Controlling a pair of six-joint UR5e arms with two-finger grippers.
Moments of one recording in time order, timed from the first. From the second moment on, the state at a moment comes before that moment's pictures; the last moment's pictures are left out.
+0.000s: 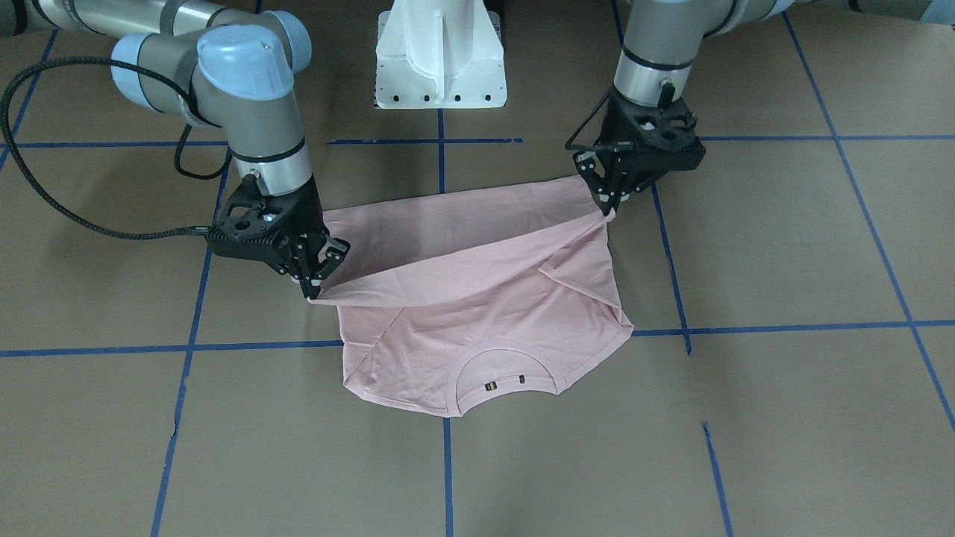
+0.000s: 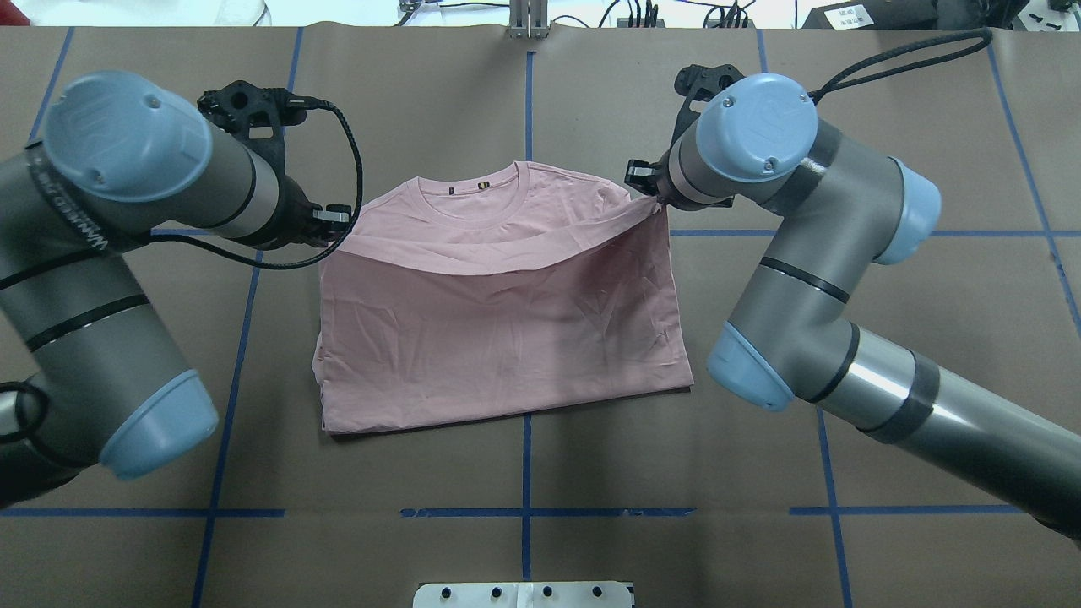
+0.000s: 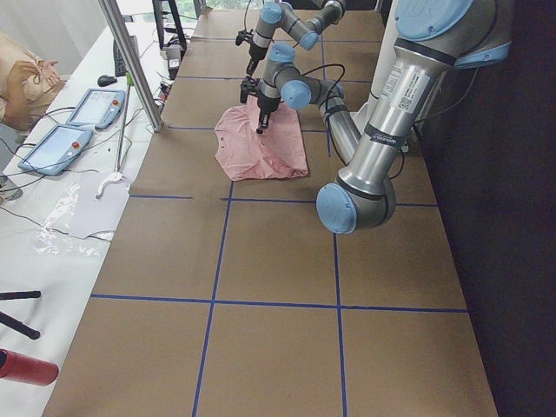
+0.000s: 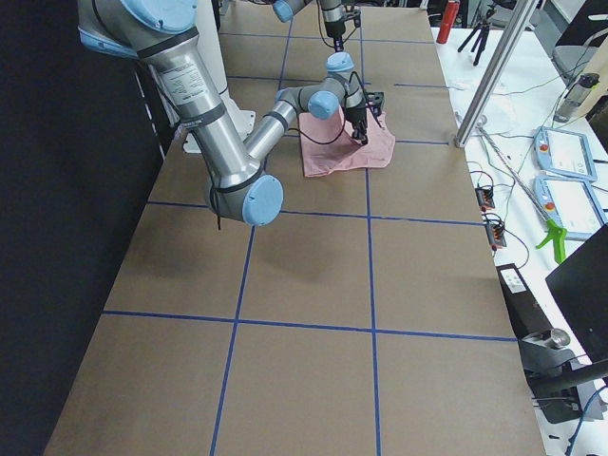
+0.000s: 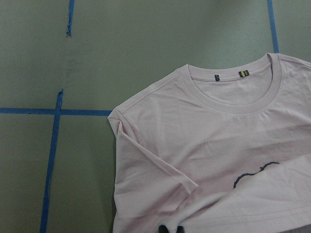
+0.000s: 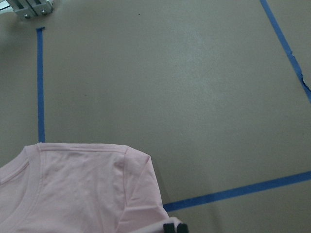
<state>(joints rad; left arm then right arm) -0.71 -2.04 -1.96 -1.54 -1.81 -1.12 0.69 -0.96 1.69 -1.46 1.69 1.33</state>
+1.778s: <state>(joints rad) -0.74 -1.86 -1.85 -1.94 -1.81 -0.97 0.78 -0.93 1.45 -1.24 1.82 1.16</state>
